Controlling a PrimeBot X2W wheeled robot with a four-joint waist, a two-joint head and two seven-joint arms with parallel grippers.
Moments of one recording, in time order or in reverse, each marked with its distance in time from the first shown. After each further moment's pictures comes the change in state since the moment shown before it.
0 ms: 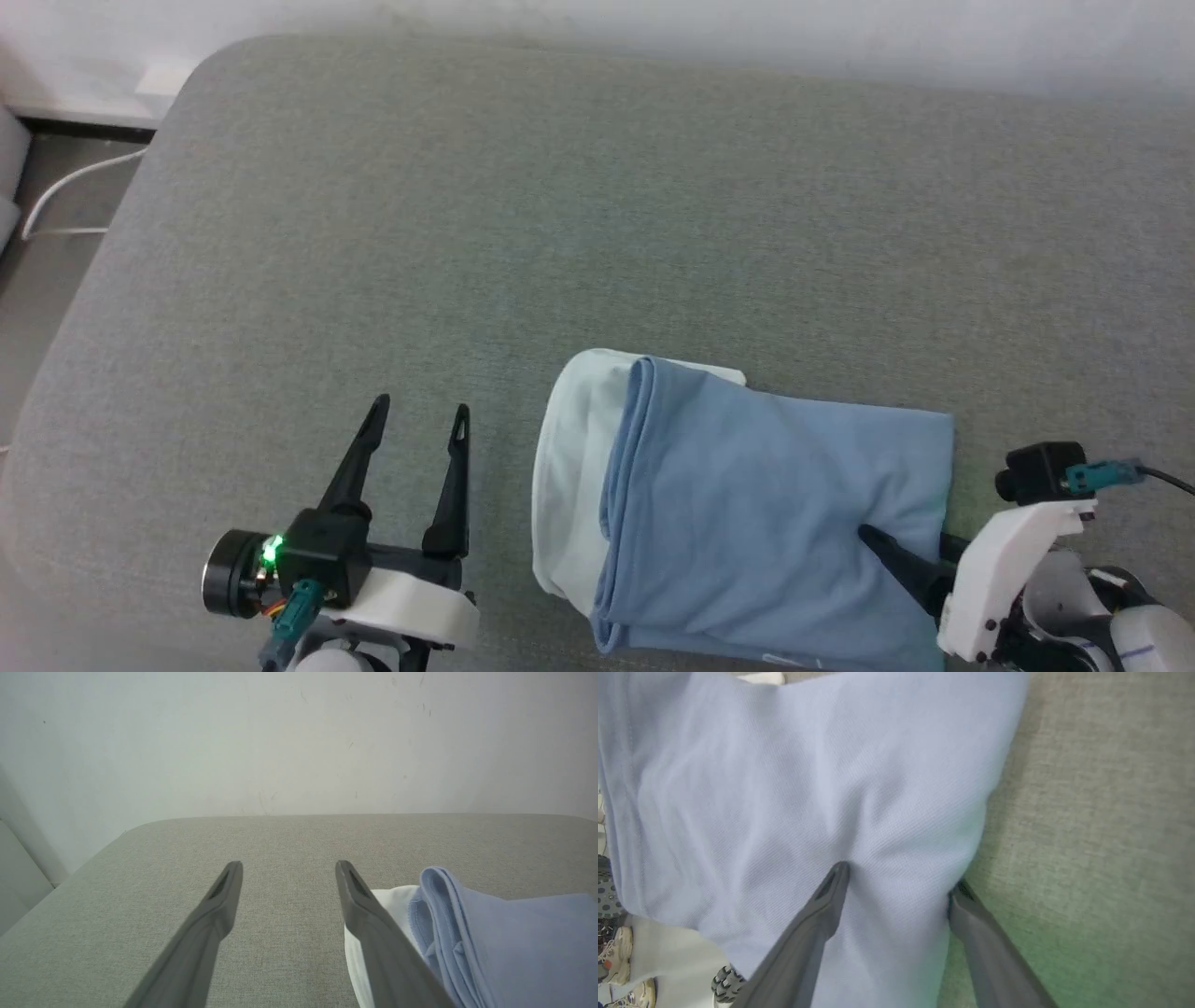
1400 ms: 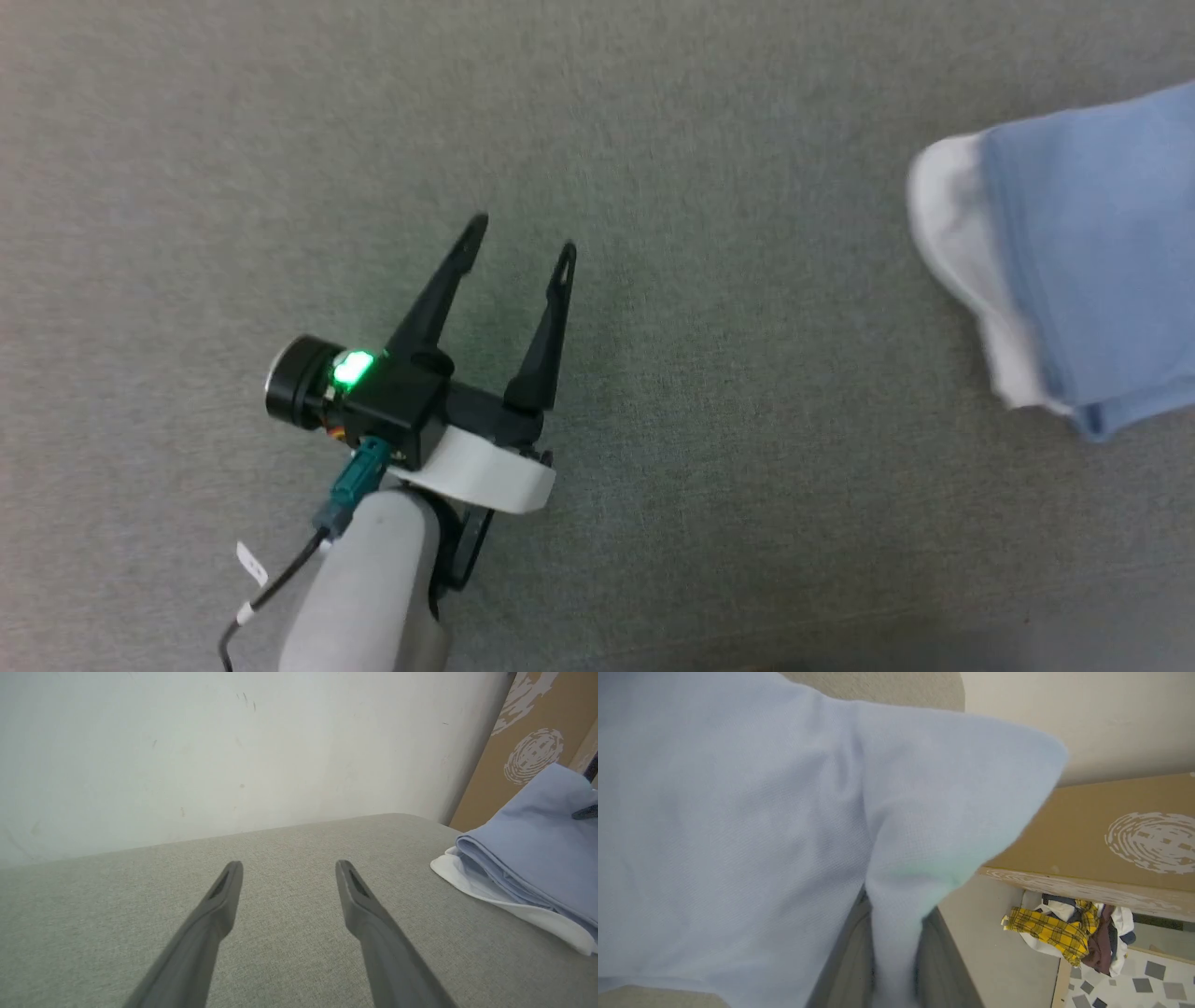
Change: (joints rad) left arm -0.295 -0.003 -0.143 0.009 -0.004 -0.043 0.000; right arm -0.541 -0.677 0.224 -0.014 -0.338 0.001 0.025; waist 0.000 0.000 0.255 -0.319
